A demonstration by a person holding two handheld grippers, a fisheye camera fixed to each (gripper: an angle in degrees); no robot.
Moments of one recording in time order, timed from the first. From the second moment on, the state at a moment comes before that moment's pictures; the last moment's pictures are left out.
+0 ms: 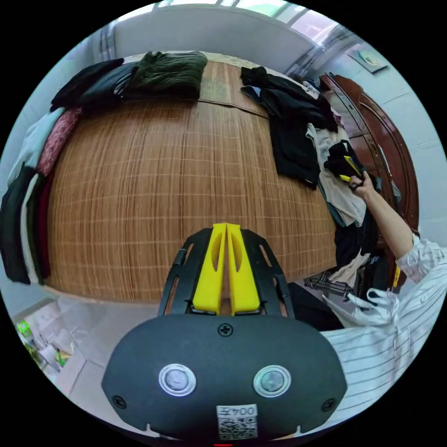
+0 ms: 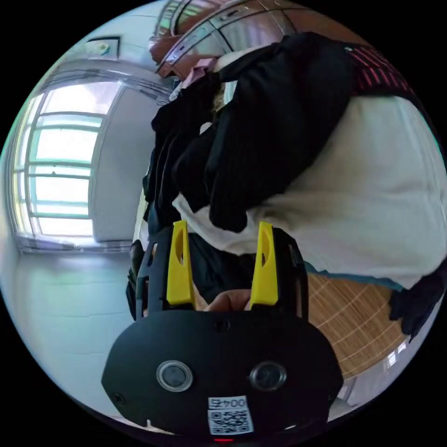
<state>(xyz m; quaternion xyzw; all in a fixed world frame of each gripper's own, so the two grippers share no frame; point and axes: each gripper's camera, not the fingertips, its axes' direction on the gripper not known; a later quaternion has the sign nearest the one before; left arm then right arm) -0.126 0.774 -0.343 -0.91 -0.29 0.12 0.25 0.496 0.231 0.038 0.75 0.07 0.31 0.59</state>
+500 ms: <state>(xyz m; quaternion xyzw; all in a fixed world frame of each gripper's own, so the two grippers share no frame) -0.107 0.760 -0.260 -0.92 -0.28 0.04 0.26 0.297 0.262 0.159 0.72 0.18 0.15 0.66</state>
